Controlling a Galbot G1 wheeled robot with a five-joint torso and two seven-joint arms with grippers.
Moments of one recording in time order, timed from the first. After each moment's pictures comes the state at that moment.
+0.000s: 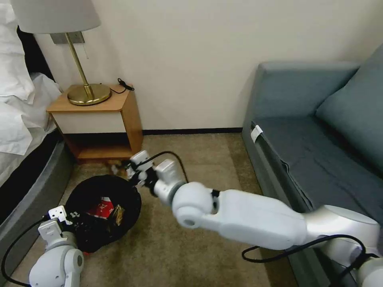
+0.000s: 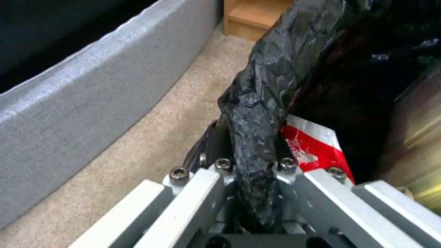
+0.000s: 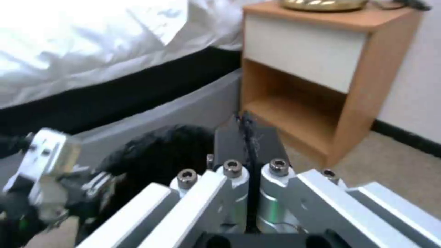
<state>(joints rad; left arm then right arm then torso) 1.44 -1.51 -0.90 -2.02 -0.27 0.56 -0.26 -0.20 1.23 -0.88 1.86 1.03 -0.25 0.52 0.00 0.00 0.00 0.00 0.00</state>
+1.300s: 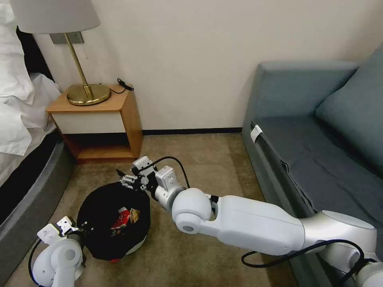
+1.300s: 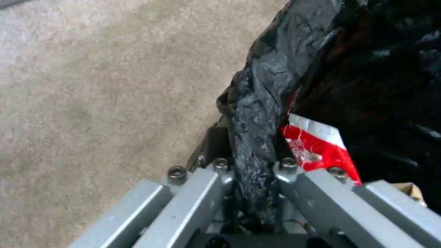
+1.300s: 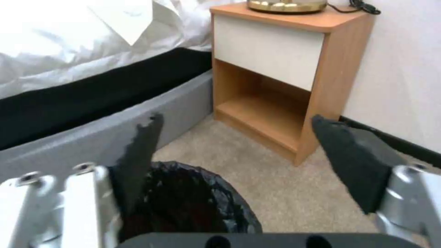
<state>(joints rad) 1.41 -1.48 -0.90 -1.96 -0.85 0.71 -0.58 -0.26 1.20 -0.83 1.86 0.97 -0.26 0.56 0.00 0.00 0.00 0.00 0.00</state>
